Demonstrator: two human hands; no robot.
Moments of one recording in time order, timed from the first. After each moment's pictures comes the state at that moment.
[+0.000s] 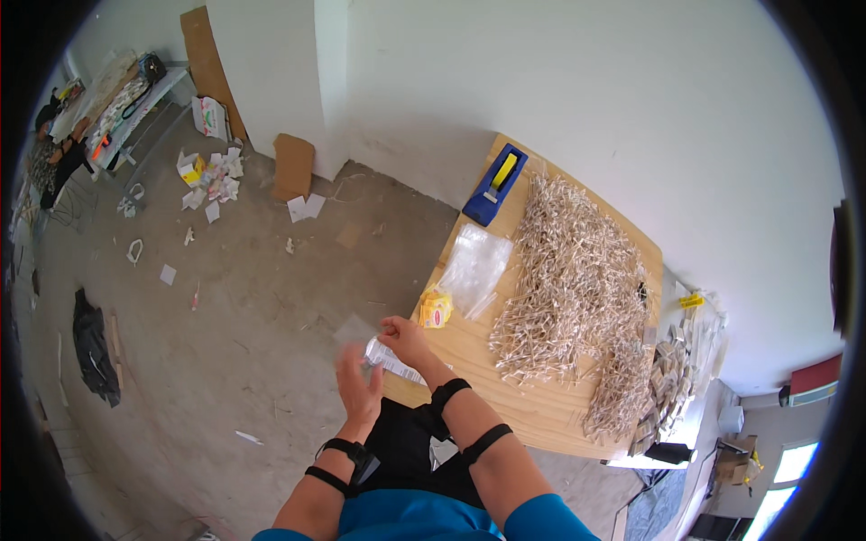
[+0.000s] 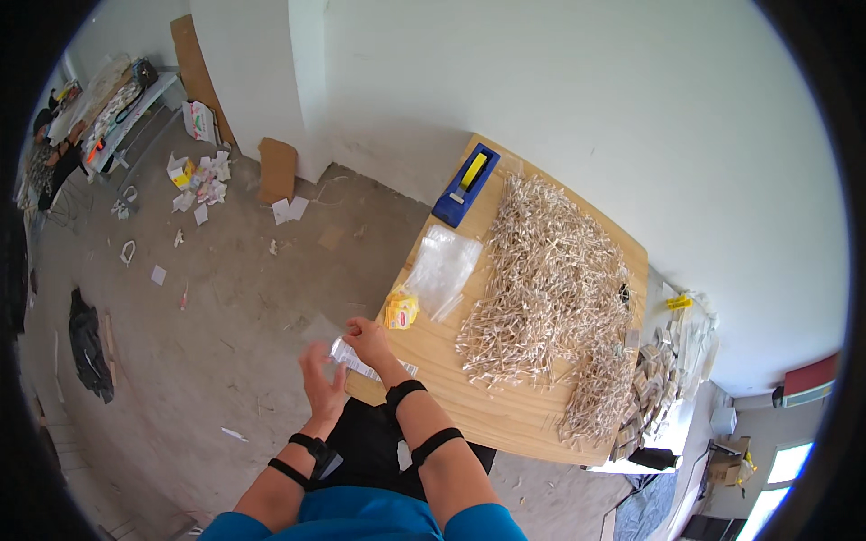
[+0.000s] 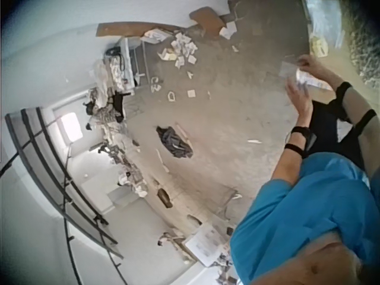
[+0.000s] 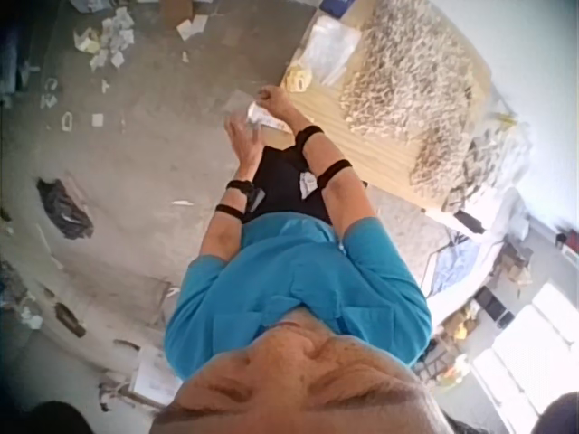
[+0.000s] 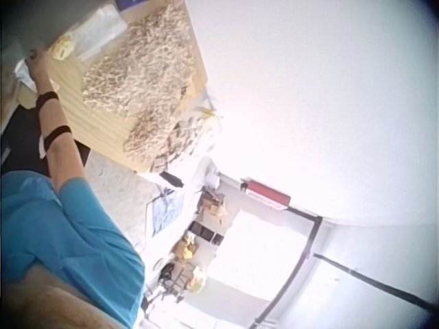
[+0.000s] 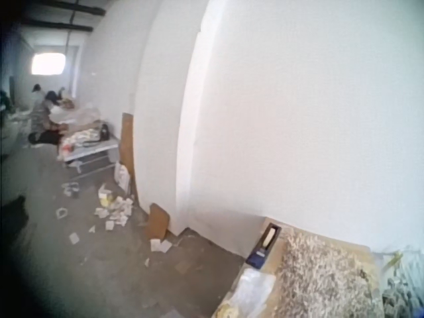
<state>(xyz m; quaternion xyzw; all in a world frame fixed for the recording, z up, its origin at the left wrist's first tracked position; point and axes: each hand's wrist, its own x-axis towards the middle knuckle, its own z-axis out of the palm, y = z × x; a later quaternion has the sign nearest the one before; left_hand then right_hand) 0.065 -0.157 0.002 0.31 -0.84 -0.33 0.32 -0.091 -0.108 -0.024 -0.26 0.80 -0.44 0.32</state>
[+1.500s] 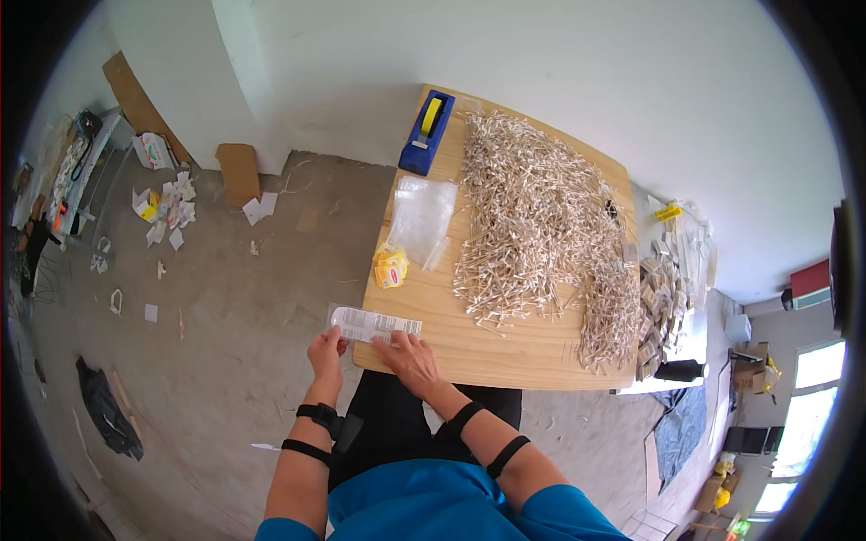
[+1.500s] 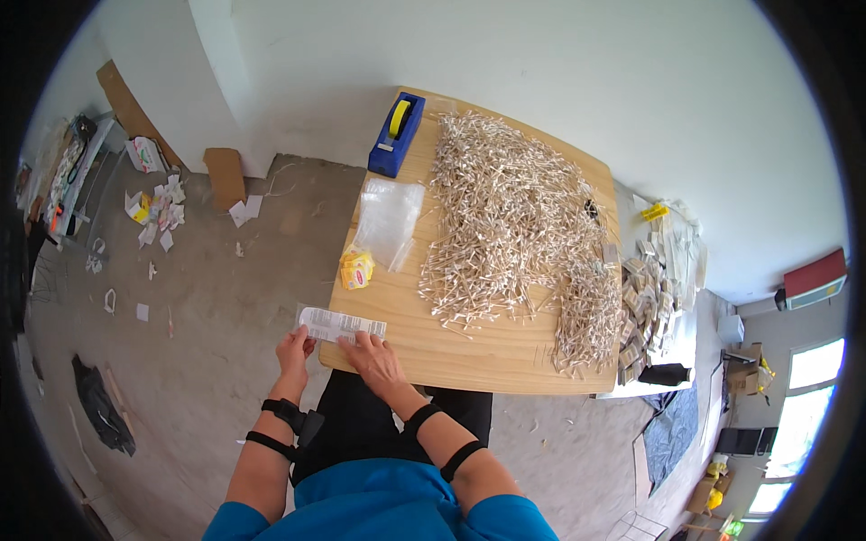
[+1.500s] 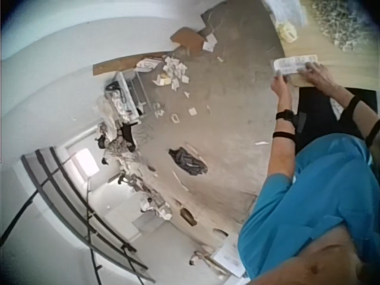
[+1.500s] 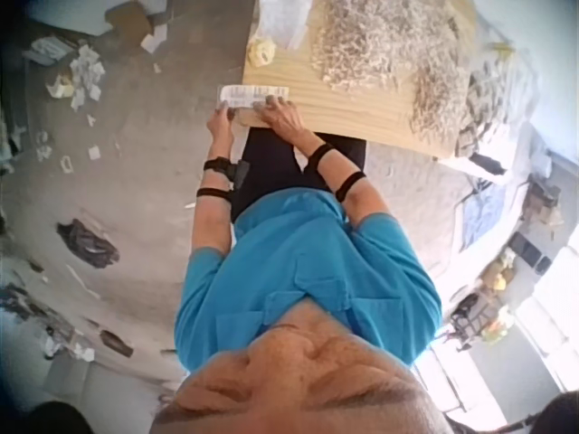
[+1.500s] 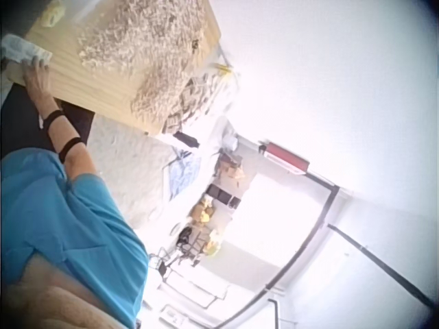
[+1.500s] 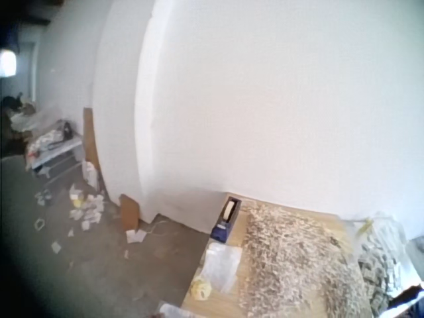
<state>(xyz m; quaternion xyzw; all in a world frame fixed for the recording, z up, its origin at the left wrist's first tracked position) 0.068 -0.196 -0.061 0.47 -0.49 -0.73 0.09 -0.005 -0.003 0.019 -0.43 0.88 -0.20 0.07</state>
